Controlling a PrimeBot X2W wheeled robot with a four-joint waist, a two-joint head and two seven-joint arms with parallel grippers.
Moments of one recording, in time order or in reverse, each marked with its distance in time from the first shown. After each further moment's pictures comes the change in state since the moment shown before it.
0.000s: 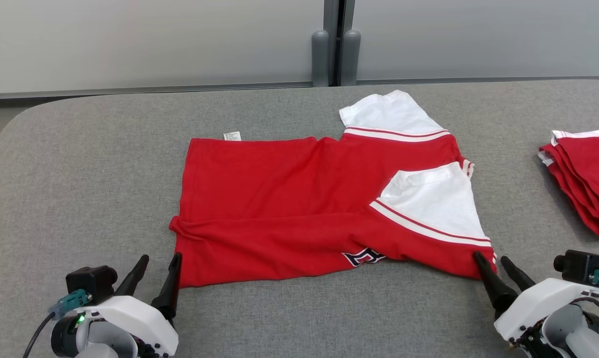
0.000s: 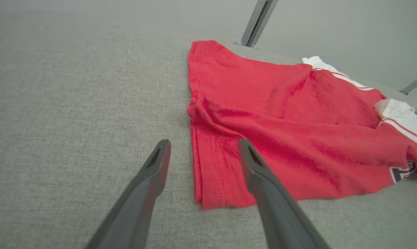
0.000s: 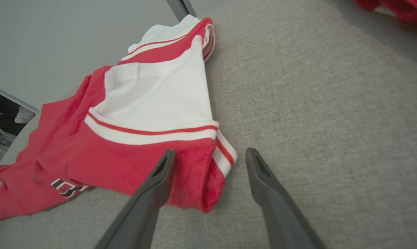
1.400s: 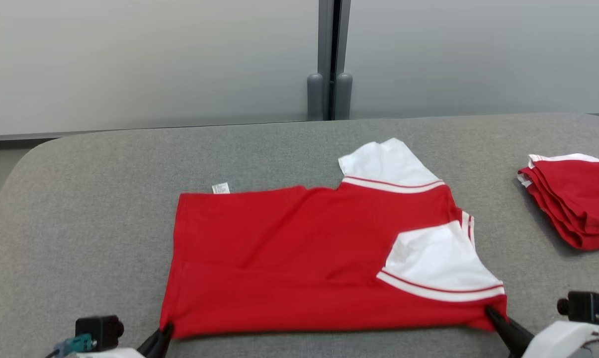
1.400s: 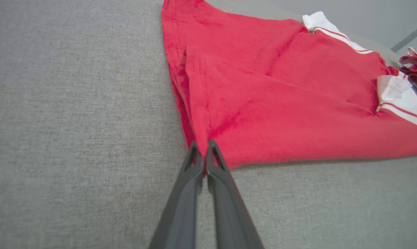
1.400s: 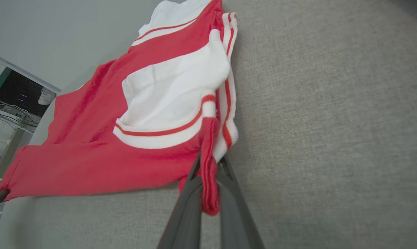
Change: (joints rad) left arm 0.127 0.080 -0.062 -0.086 -0.063 -0.005 0.147; right arm 0.123 -0.097 0.072 -0.112 0.130 0.000 0.084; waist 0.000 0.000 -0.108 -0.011
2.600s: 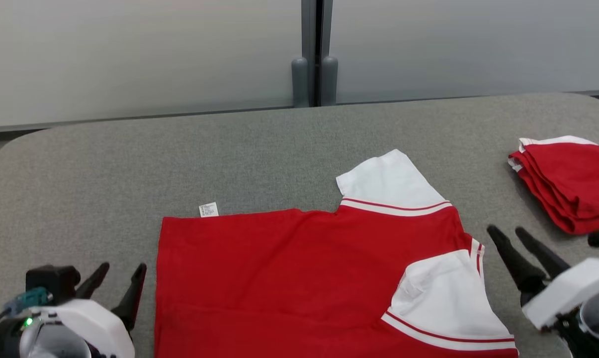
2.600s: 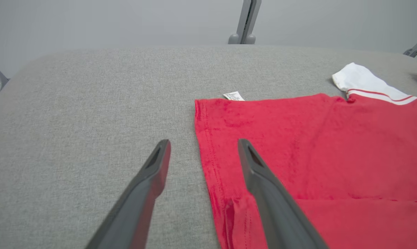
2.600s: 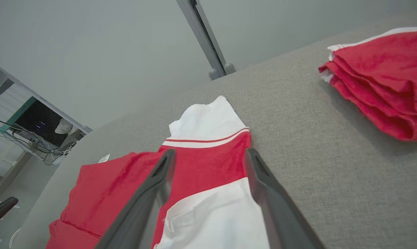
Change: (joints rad) left arm -0.010 0.186 0.060 -0.246 0.066 0.153 0.040; right arm 0.106 0.094 -0.377 -0.357 -0.228 0.000 0.208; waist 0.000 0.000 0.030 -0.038
